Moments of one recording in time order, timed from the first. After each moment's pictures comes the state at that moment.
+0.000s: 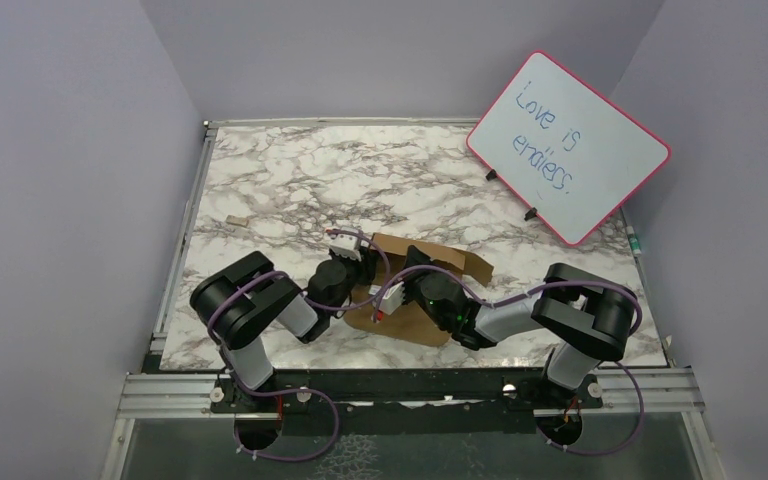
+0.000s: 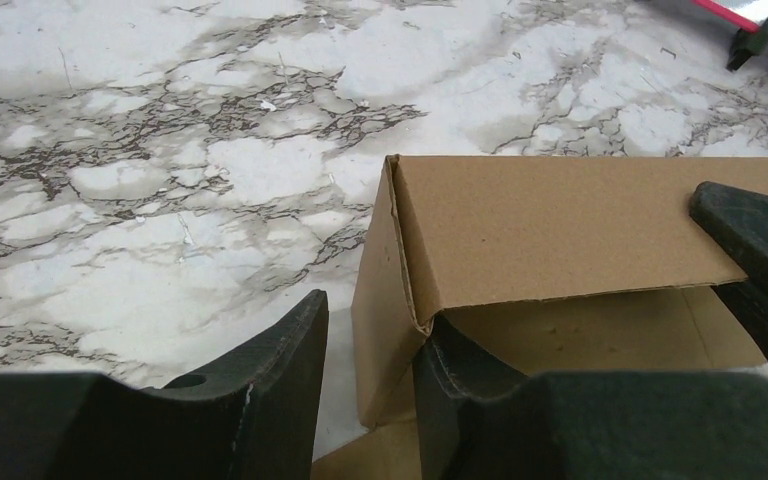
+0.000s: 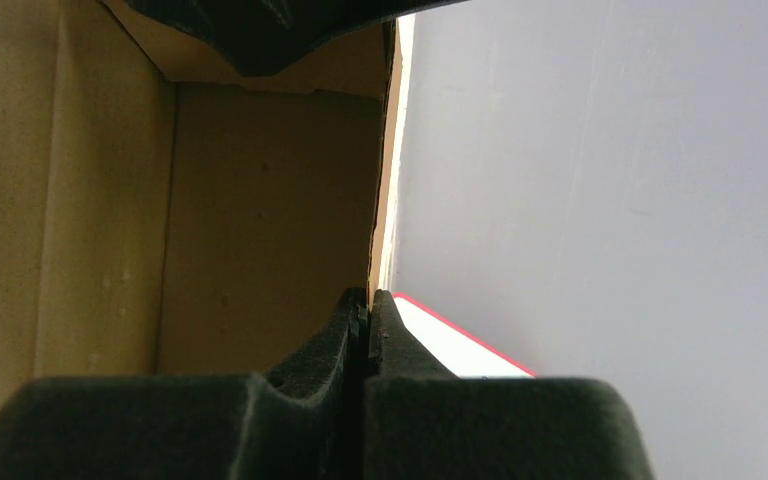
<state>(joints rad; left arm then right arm) -0.72 1.70 0.29 1.24 -0.26 -0.27 1.08 1.68 0.49 0.93 0.48 -1.39</state>
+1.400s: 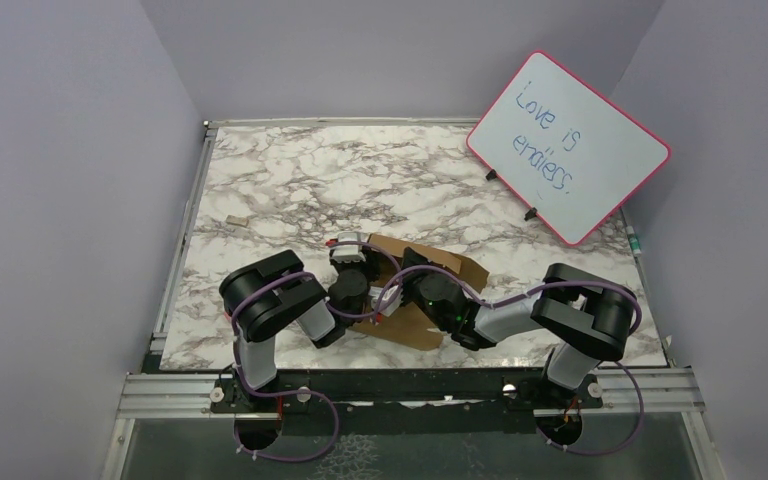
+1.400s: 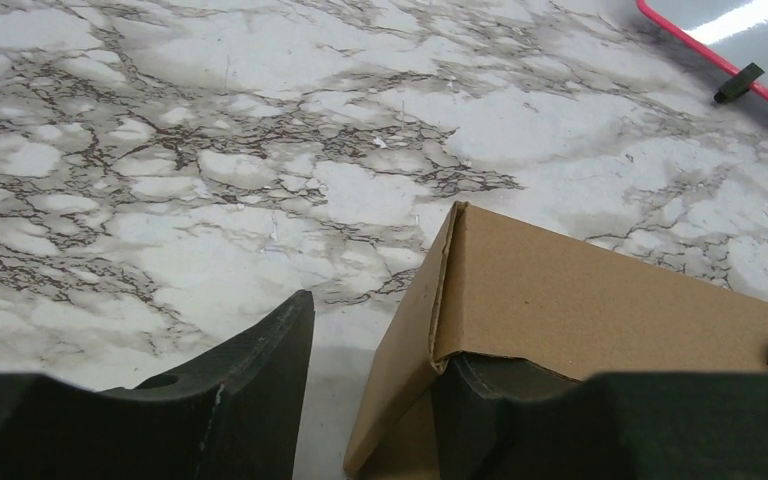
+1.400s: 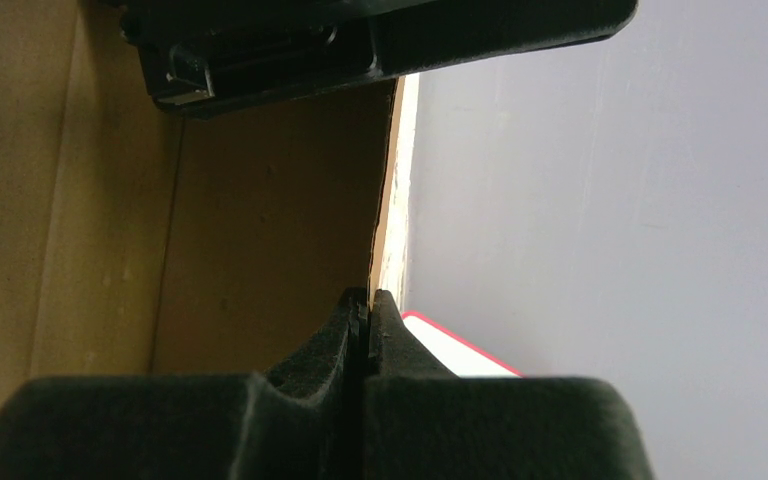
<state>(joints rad) -0.88 1.85 0.35 1.36 -0.79 -0.34 1.09 1.68 0.49 0.93 0.46 -1.35</state>
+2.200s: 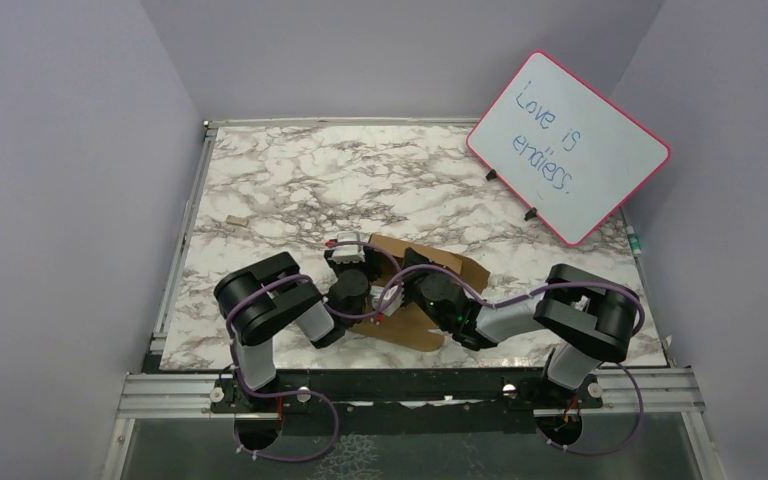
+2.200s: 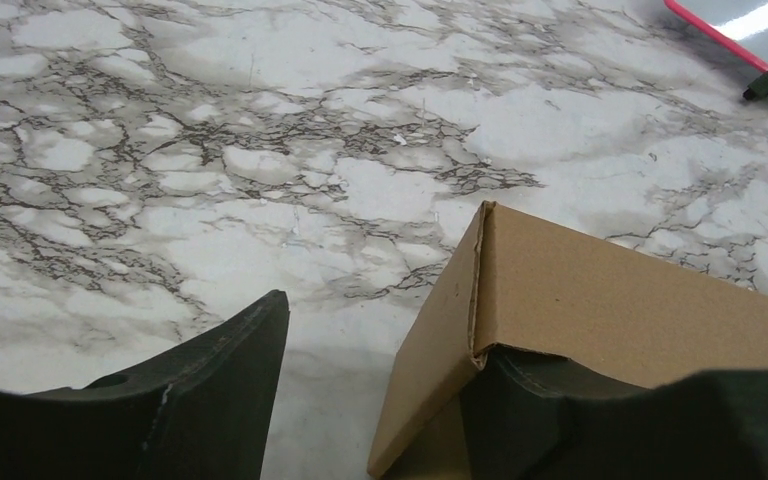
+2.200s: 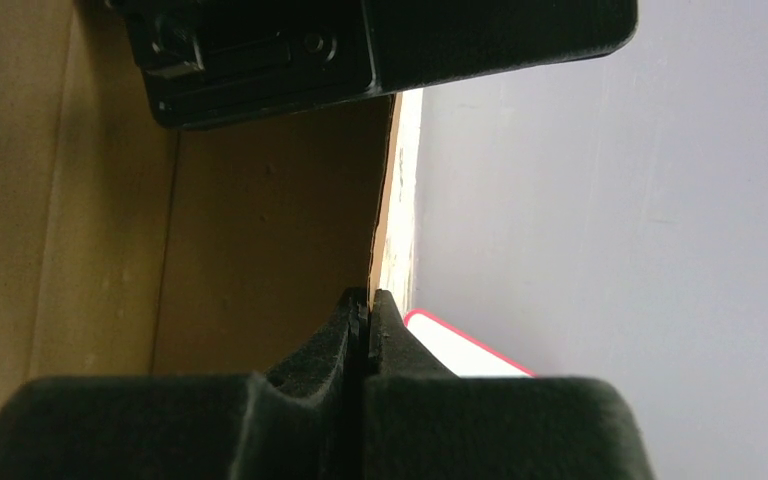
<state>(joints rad) -0.89 1.82 0.36 1.30 -0.84 -0.35 1.08 1.66 0.49 0.92 0.45 -1.33</state>
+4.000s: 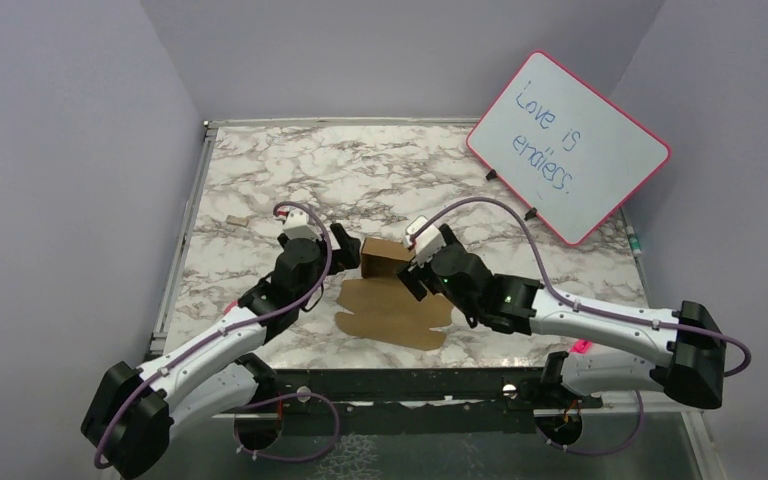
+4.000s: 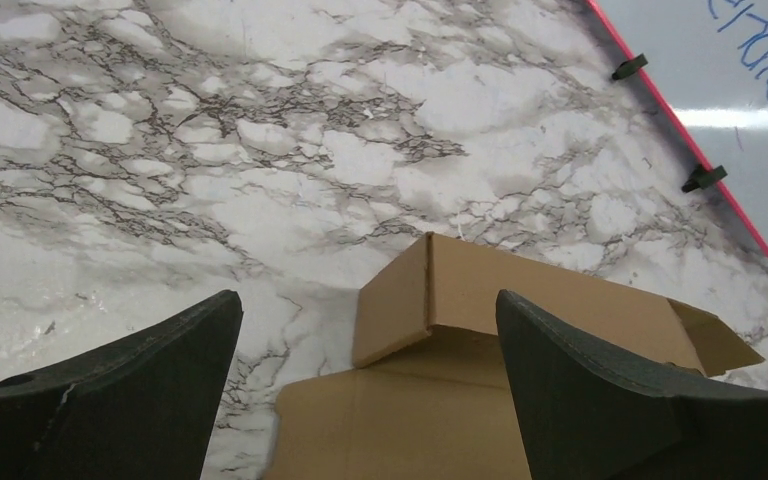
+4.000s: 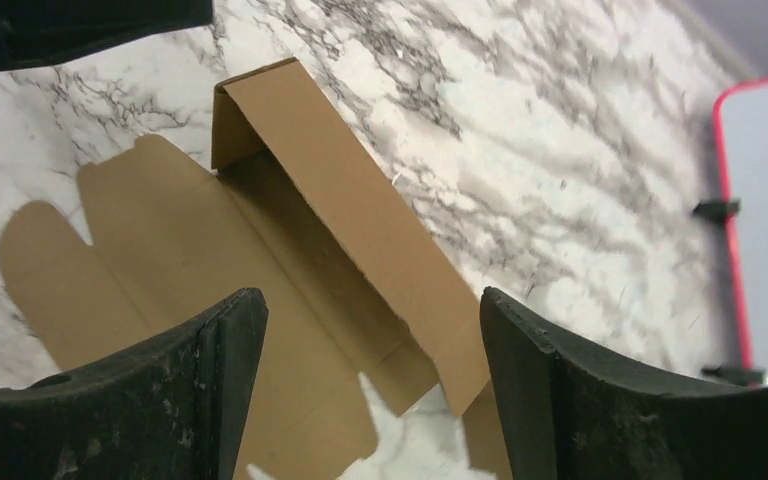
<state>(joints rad) -0.72 0.89 0.45 0.12 -0.43 -0.60 1.12 1.20 0.80 -0.07 0.49 -0.15</state>
